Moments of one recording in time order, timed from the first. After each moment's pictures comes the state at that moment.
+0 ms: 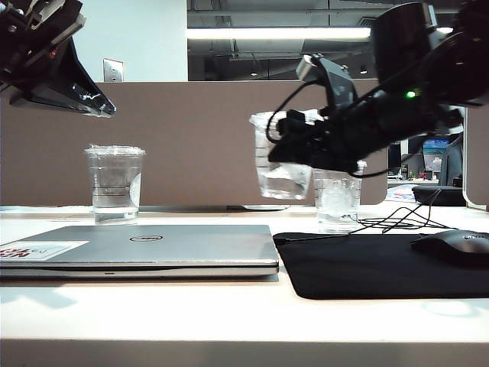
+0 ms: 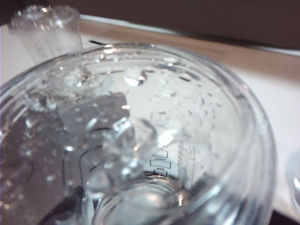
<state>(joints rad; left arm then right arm) -0.31 1.01 0.57 0.07 0.33 0.00 0.40 1.72 0.77 0.75 -0.22 0.03</state>
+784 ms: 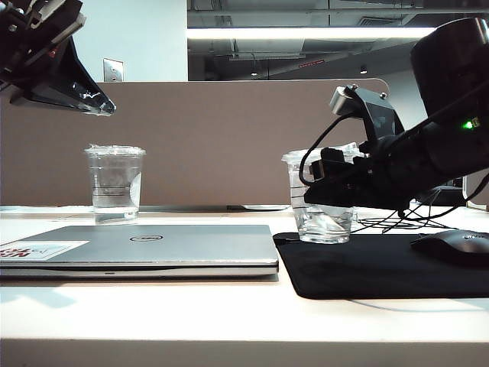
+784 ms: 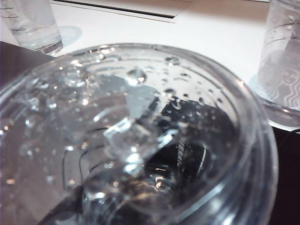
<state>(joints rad) -0.31 1.01 0.57 0.08 0.33 0.00 0.40 1.67 0.53 0.86 -0.11 0.03</state>
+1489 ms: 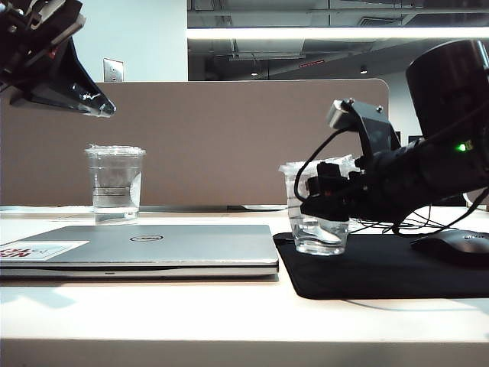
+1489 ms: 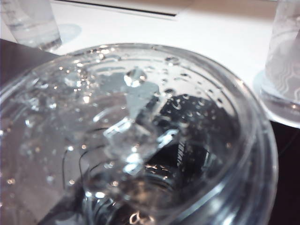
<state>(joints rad) -0.31 1.01 0.57 0.08 0.33 0.00 0.40 1.77 0.53 0.96 -0.11 0.03</state>
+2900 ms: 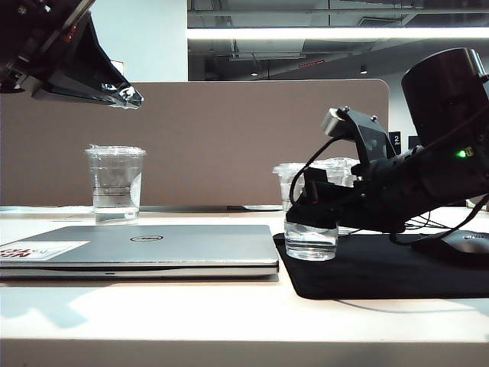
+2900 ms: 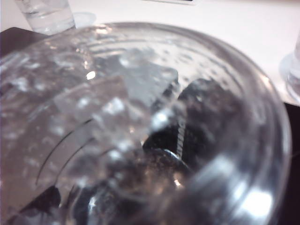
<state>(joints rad) -0.44 0.97 0.56 0.07 0.35 0.00 0.40 1.79 0.53 0.94 -0.16 0.05</state>
